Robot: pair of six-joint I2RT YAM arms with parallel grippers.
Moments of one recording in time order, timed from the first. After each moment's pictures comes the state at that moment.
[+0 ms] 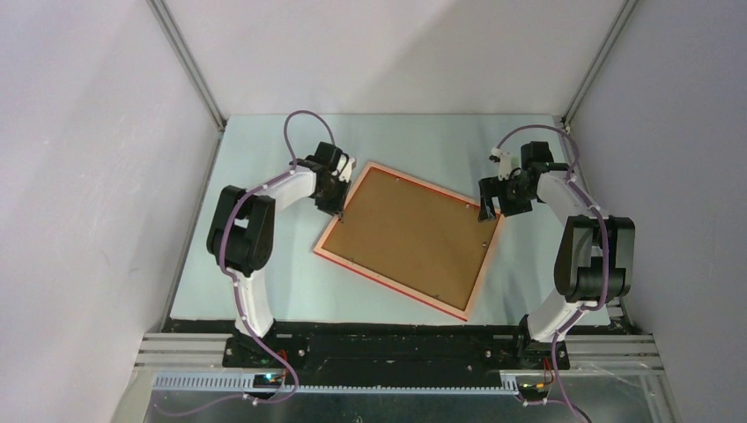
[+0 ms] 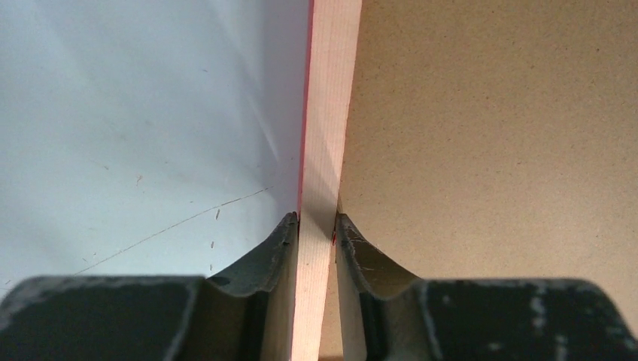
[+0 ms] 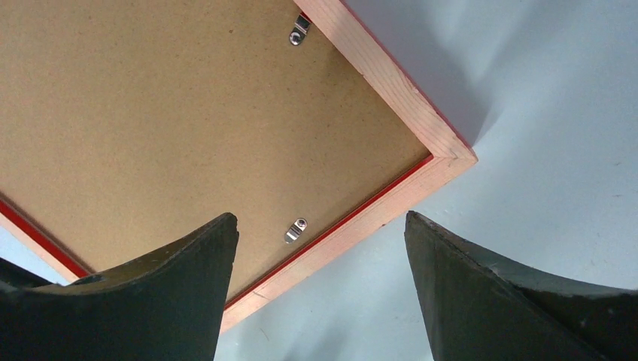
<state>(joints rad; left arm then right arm) -0.35 1.94 1.35 -0.59 0.10 -0.03 -0.02 1.67 1.19 -0.70 -0.37 -0.27</state>
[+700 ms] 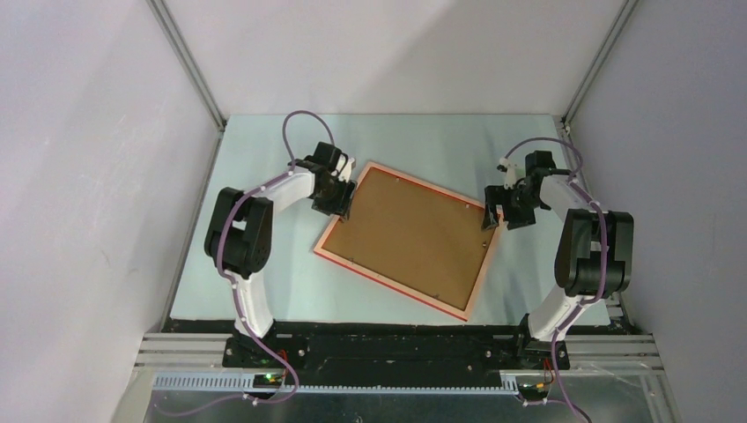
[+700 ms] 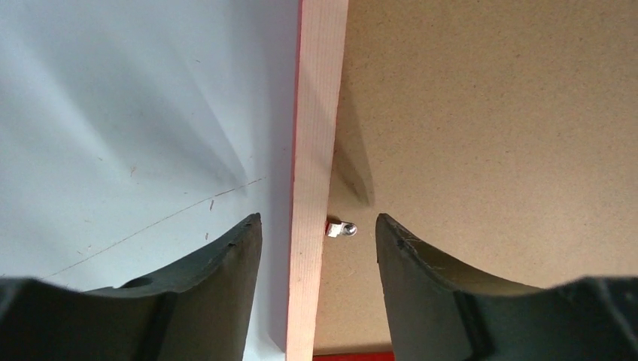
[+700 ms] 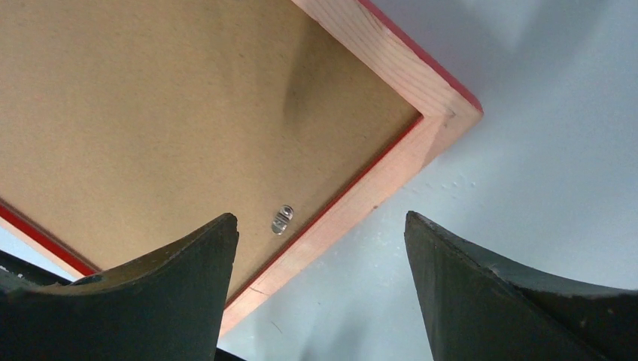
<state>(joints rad) -0.35 1.92 1.34 -0.59 0.10 -0.04 -0.07 1.71 1.15 -0.71 -0.37 -0.19</state>
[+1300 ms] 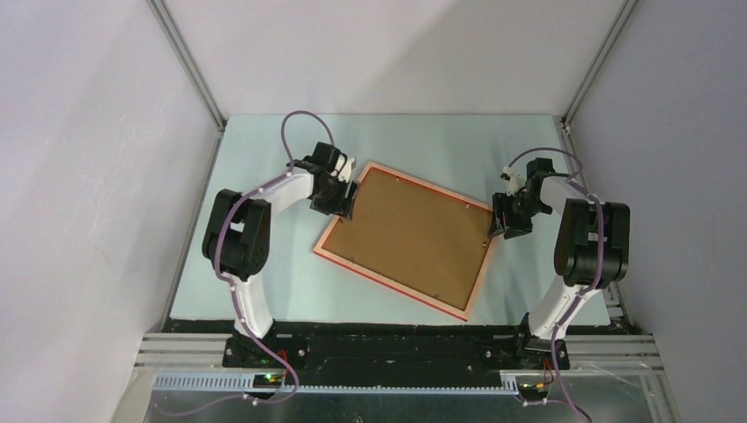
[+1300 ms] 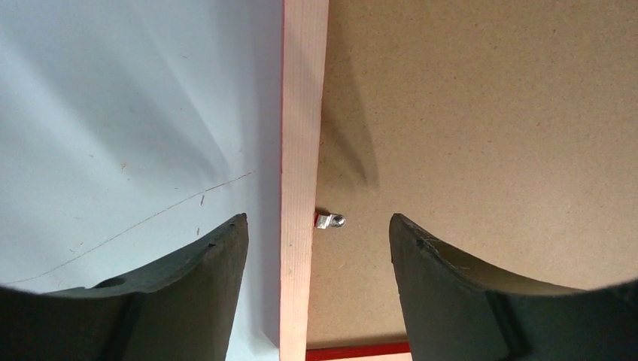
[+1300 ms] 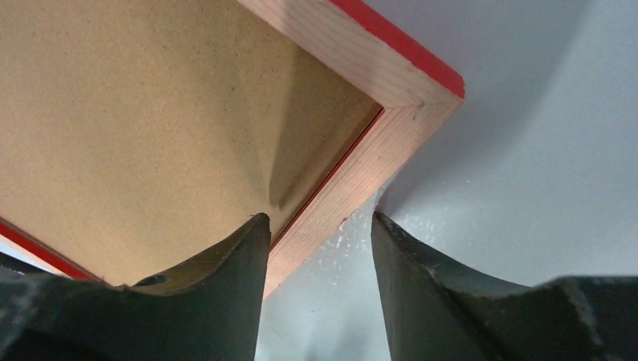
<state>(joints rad) -0.35 1.90 1.32 -0.59 0.13 -0.03 -0.11 1.78 1.12 -0.71 -0.36 -0.15</state>
